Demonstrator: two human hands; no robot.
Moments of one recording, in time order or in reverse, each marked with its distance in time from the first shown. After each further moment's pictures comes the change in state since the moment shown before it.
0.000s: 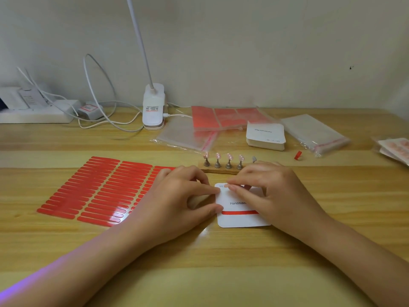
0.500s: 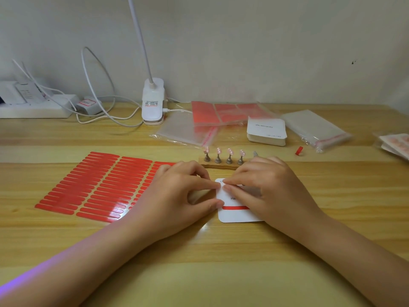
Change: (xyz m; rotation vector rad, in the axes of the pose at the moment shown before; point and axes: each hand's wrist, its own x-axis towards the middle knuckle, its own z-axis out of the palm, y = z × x) left_hand 0.000 0.001 0.001 -0.050 0.031 -0.015; right_hand 0.000 -0.004 0.008 -0.173 0.059 -0.103
